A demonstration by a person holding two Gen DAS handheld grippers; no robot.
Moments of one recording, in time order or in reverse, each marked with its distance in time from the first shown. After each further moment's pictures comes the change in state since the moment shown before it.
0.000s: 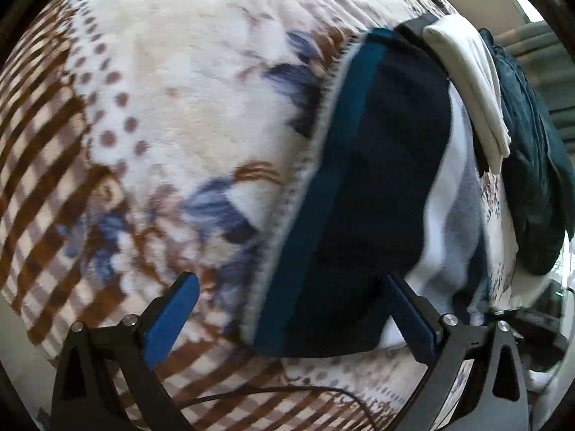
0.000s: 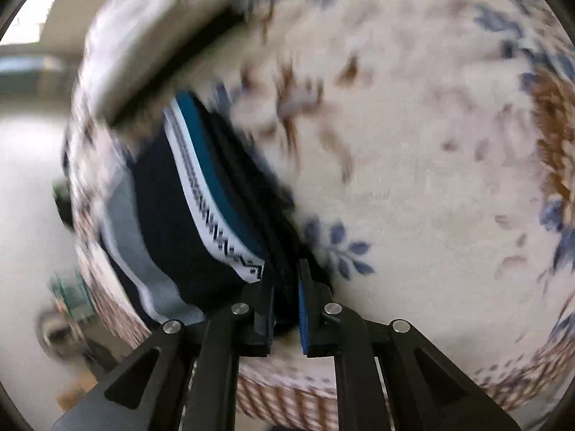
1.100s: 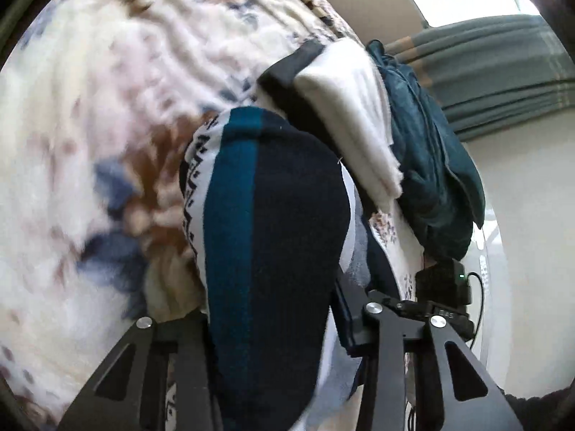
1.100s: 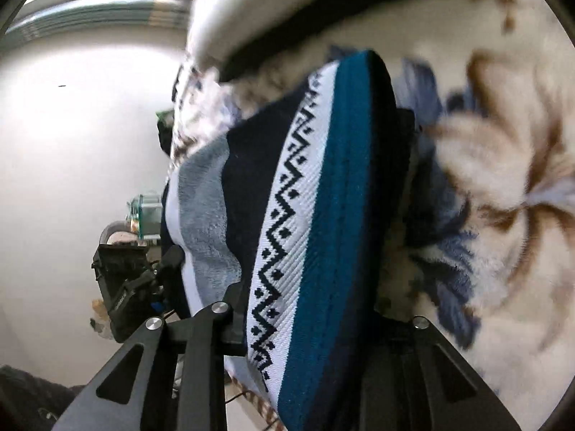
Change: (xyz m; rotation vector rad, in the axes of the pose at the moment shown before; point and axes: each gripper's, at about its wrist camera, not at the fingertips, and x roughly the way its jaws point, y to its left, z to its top) left arm -0.004 -0.066 0.102 0.208 -0.073 -0.470; right arm 0.036 0.082 0.062 -0.306 -0.053 0.510
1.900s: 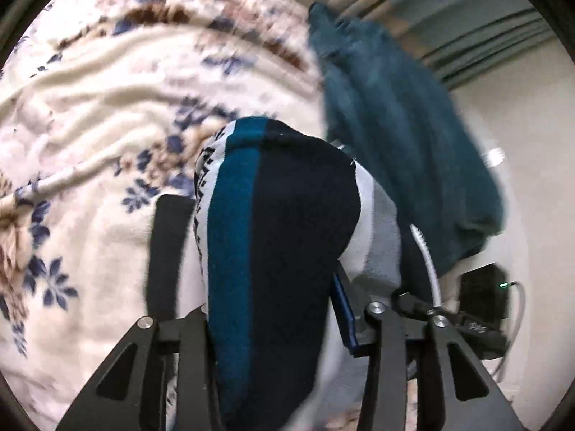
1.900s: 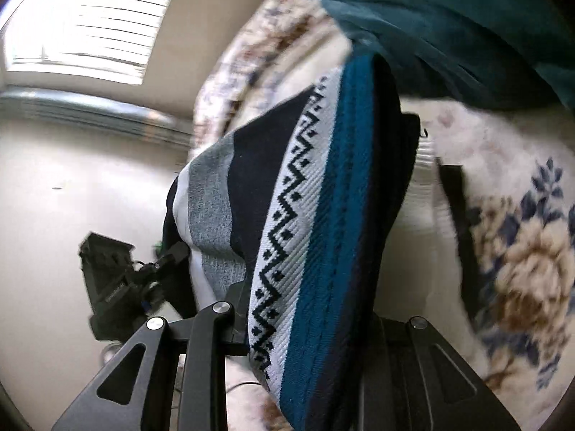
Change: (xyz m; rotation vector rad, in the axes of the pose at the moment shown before) left arm 0.189 -0.140 0.321 0.314 0.234 0.090; right arm -0.075 0.040 0.271 0.116 -0.379 -0.135
